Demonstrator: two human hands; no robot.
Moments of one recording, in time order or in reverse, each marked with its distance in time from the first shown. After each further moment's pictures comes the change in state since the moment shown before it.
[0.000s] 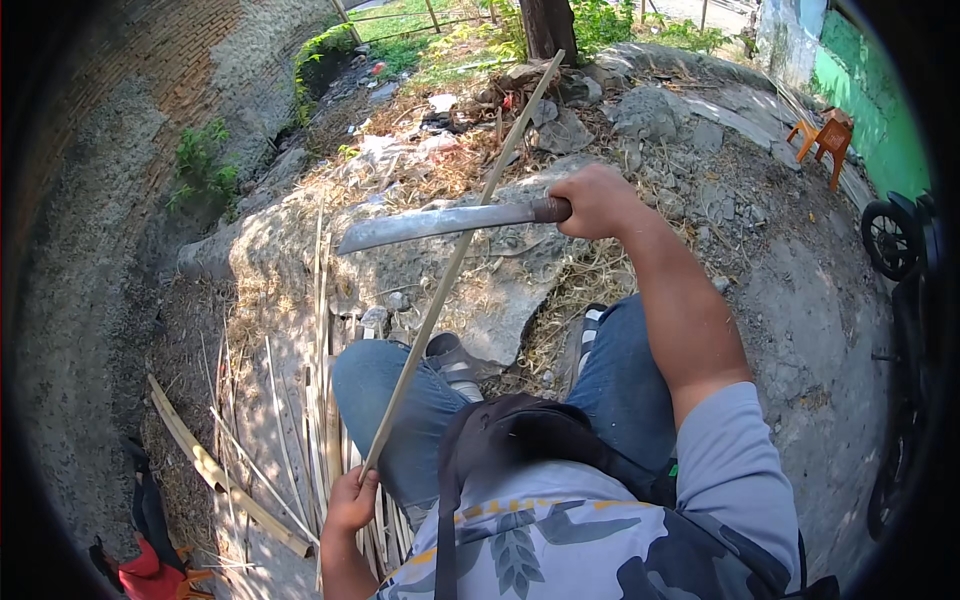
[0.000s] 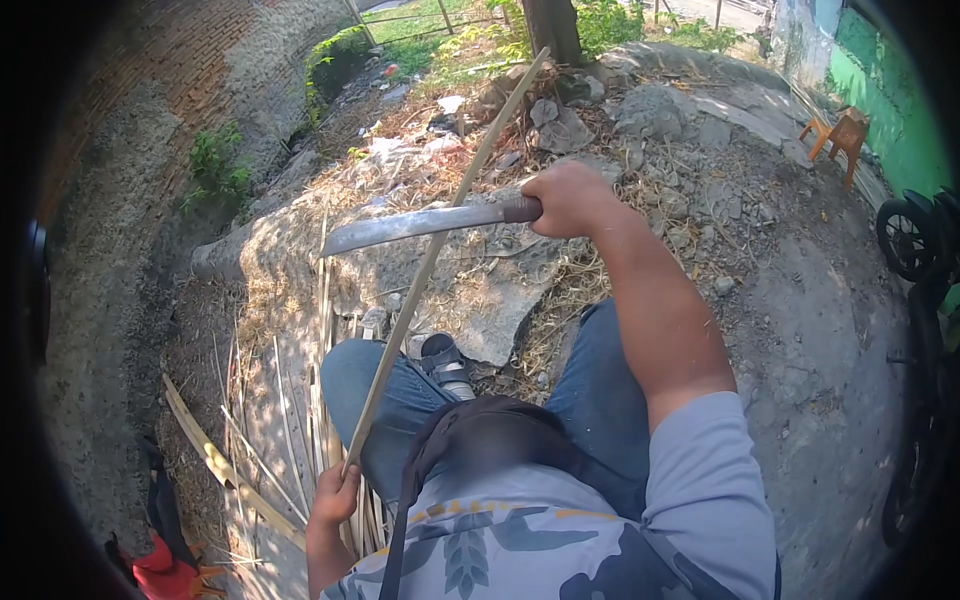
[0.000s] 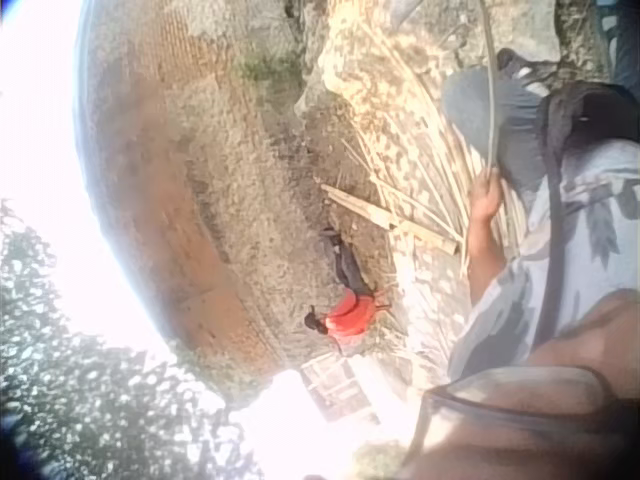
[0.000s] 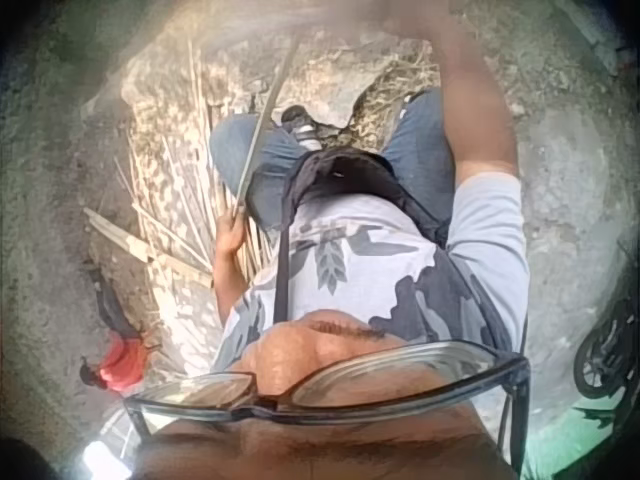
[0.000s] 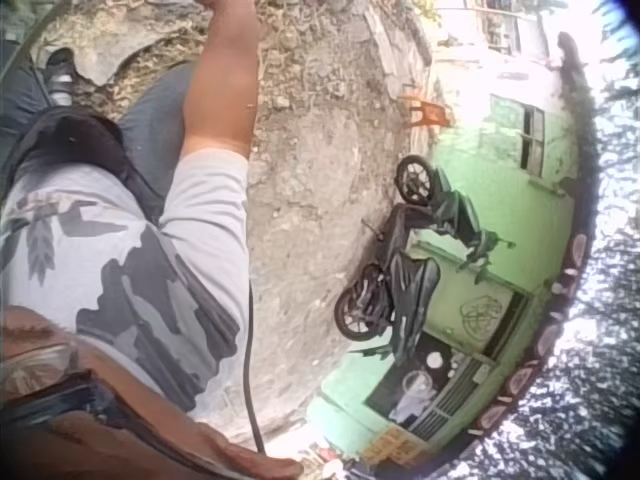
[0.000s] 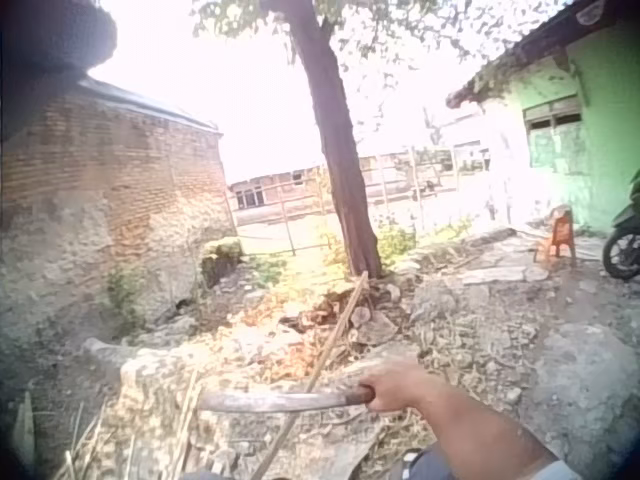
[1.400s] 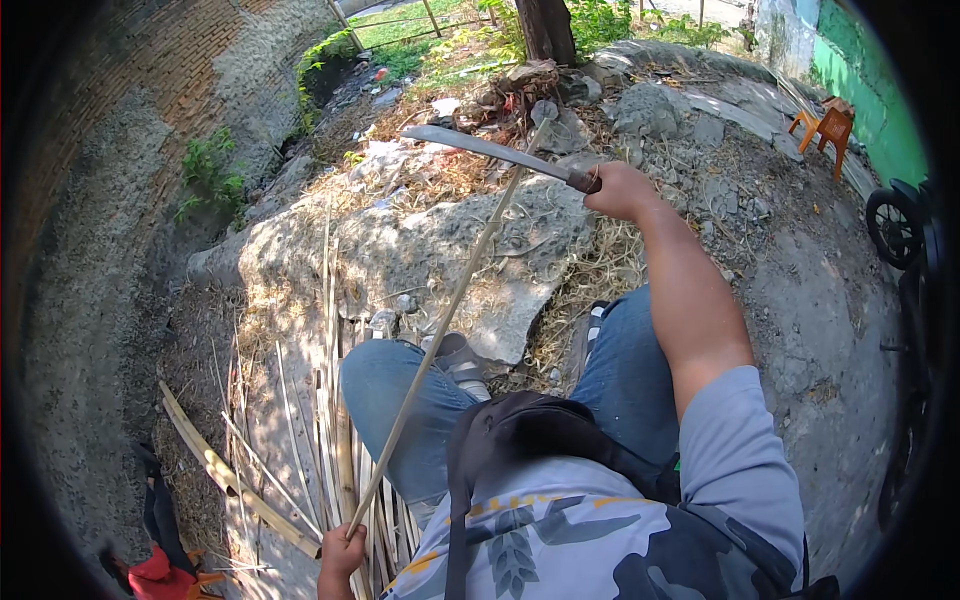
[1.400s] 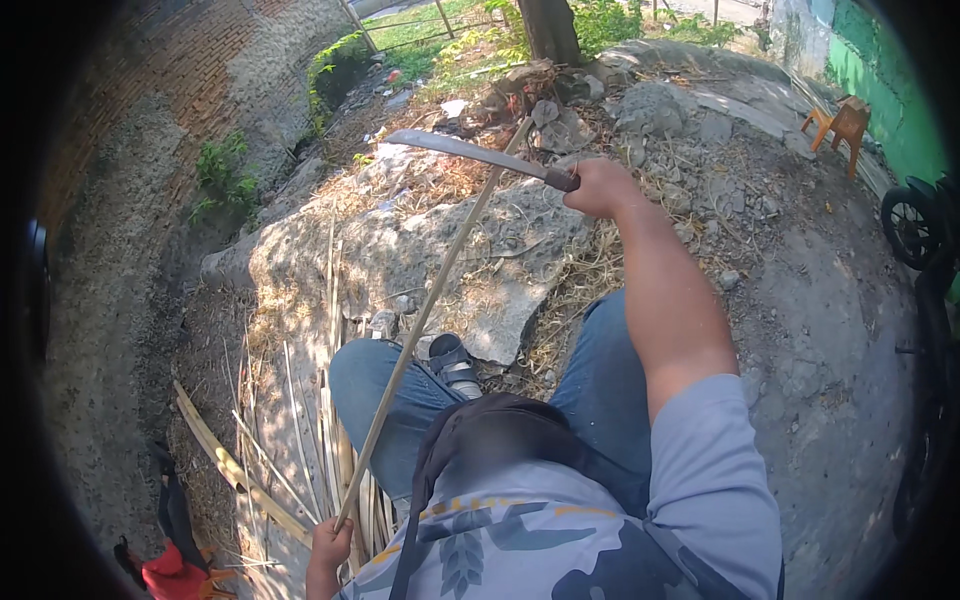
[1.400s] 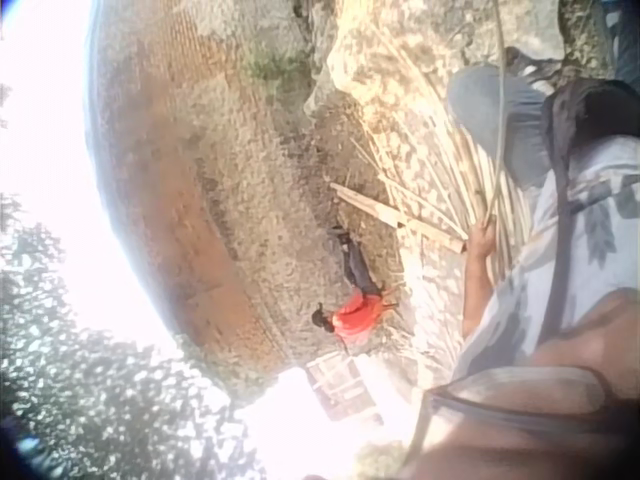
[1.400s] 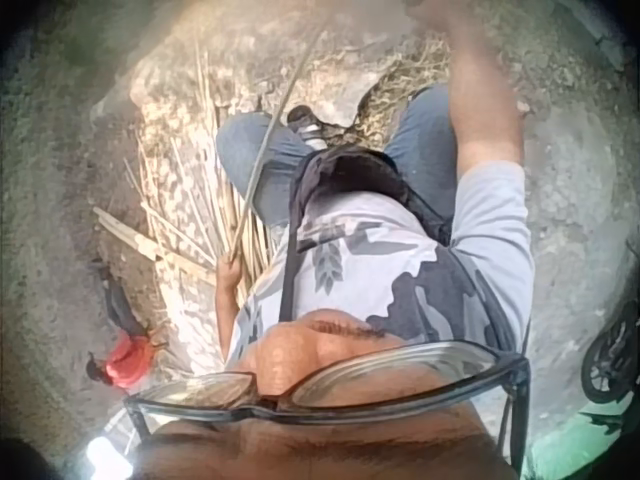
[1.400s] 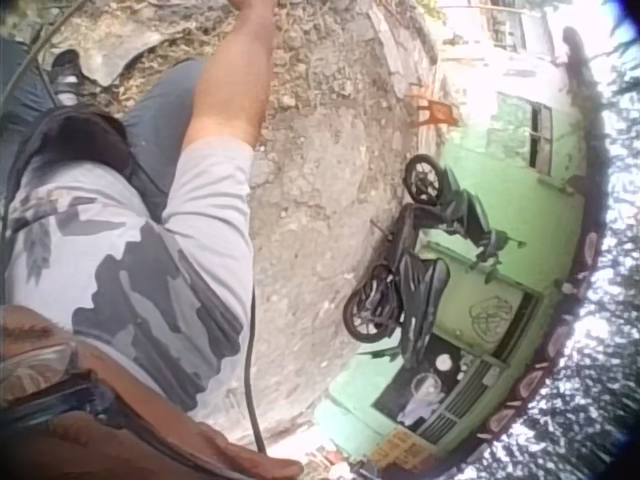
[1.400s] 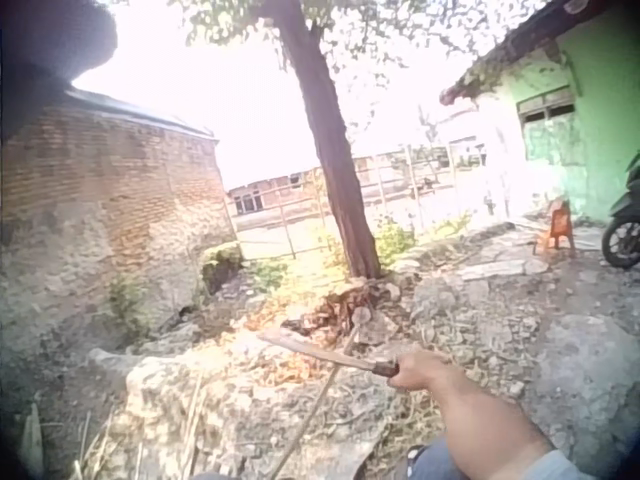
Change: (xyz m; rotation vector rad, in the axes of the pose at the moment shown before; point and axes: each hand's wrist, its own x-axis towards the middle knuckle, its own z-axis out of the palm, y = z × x) left_hand -0.098 -0.113 -0.035 0.146 0.070 -0.213; right_hand -0.006 0.050 0.009 0.188 -0.087 0.426
